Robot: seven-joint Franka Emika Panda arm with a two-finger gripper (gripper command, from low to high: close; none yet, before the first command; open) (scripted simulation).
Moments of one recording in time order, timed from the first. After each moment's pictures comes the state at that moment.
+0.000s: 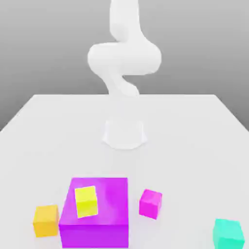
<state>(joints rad) 0.05 -0.71 -0.01 -2.30 0.00 2.33 0.72</state>
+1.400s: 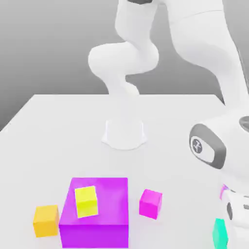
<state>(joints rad) 0.40 0.49 0.06 -2.24 -0.07 2.72 -0.09</state>
